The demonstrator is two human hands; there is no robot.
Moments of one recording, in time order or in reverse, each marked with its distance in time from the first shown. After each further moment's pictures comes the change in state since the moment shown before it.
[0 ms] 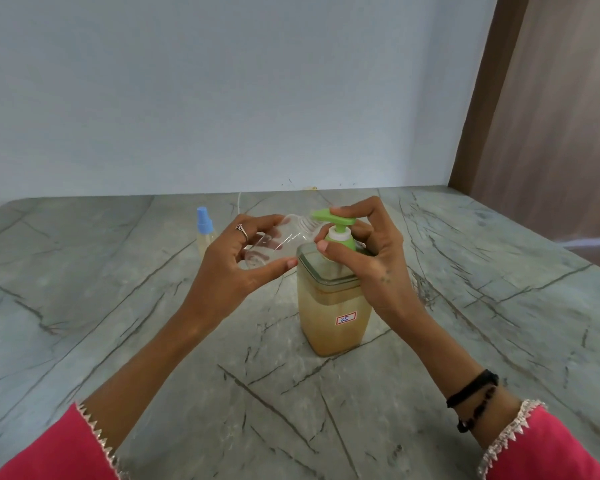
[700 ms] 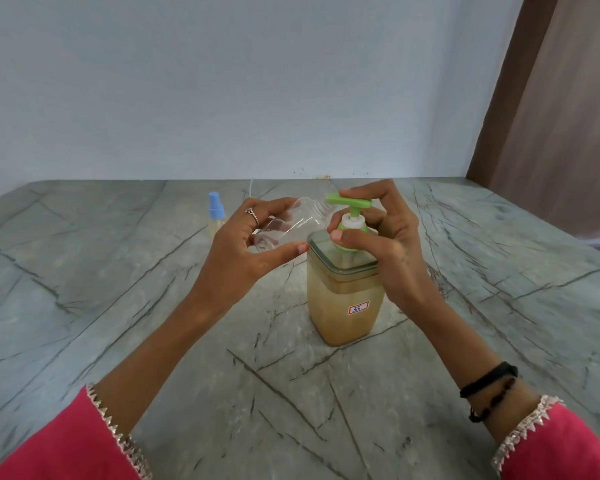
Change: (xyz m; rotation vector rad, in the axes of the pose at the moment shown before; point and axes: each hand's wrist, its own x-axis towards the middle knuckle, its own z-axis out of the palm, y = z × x) left_hand -0.001 0.006 0.000 0.013 0.029 -0.033; right_hand 0.005 -0.008 -0.001 0.077 -0.083 0.054
